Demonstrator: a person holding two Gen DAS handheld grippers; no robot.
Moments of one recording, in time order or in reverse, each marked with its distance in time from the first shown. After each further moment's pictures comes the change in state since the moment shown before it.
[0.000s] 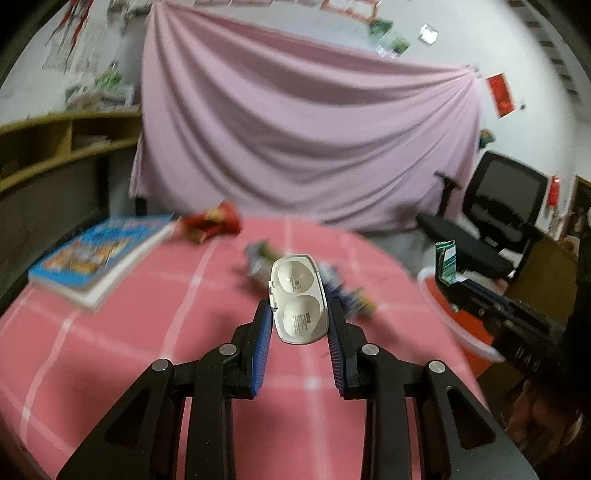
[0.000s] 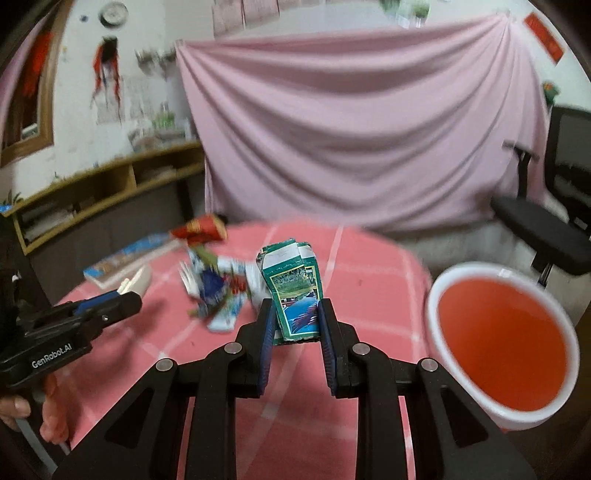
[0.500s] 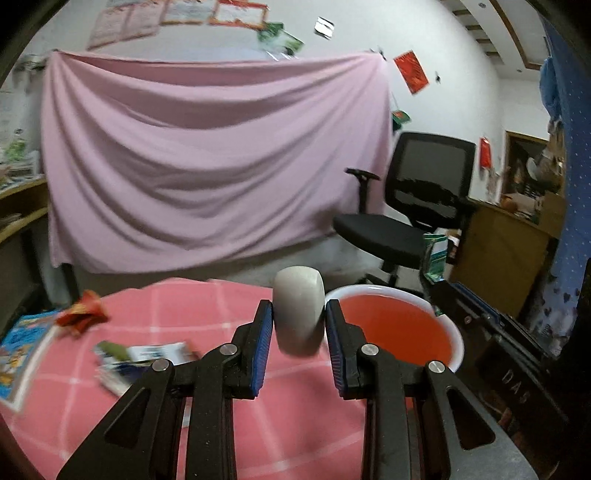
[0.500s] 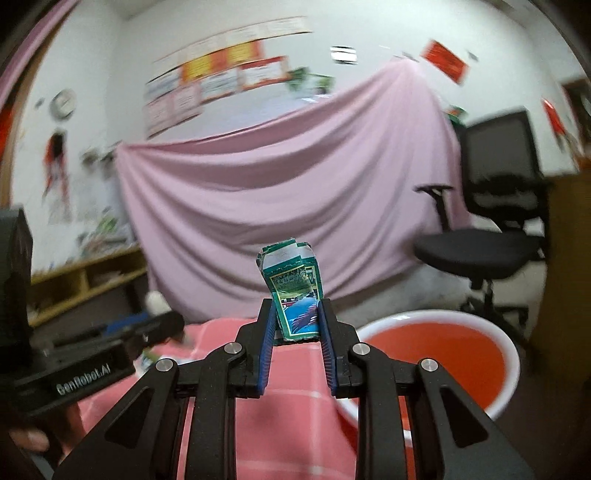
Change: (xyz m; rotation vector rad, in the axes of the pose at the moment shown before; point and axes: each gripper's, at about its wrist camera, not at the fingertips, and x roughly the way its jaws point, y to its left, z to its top) left arm 0.055 -0.138 0.048 0.234 -0.003 -0.243; right arm -0.058 -0.085 0.002 0.275 -0.256 -0.245
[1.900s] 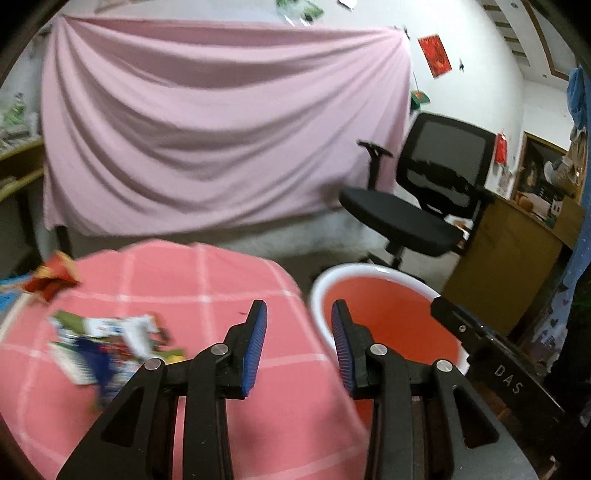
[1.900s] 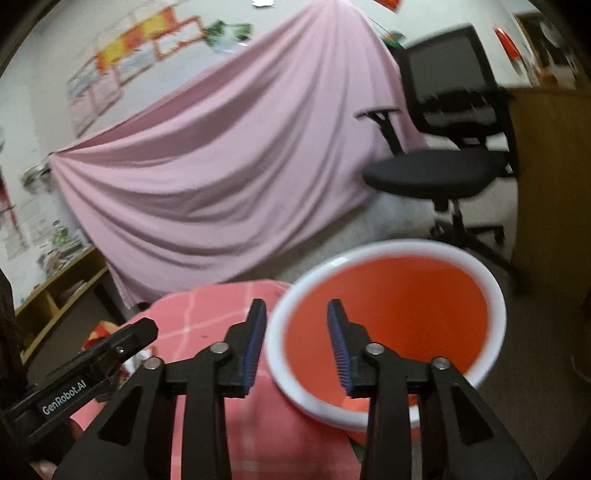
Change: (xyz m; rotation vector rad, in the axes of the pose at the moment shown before) left arm 0.031 0.007 -0.002 -0.093 0.068 0.051; right arm 0.035 -0.036 -0.009 0.114 0.181 -0.065
